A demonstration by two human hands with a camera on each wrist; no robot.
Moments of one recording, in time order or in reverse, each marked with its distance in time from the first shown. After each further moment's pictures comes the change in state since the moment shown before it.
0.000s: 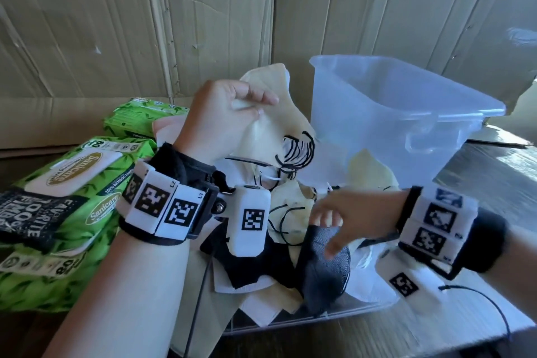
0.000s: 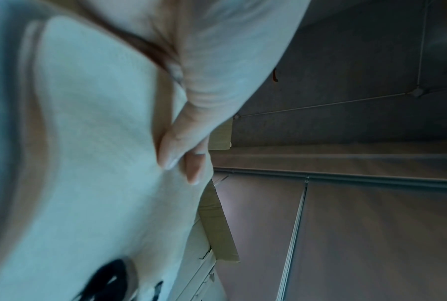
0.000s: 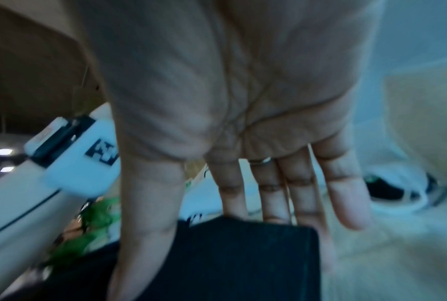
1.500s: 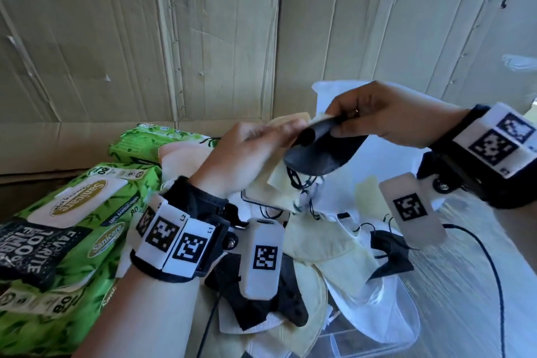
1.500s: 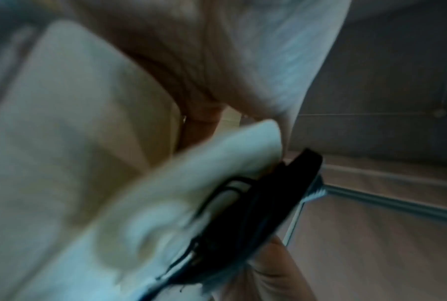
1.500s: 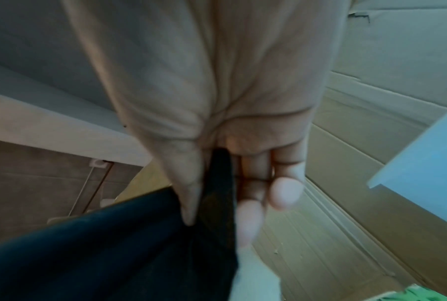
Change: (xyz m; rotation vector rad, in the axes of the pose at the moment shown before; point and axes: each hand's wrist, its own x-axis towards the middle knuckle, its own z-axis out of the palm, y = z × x) left_hand 0.002 -0.004 0.008 -0.183 -0.205 -0.130; right_hand -0.030 -0.016 -0.112 0.493 0.532 -0.304
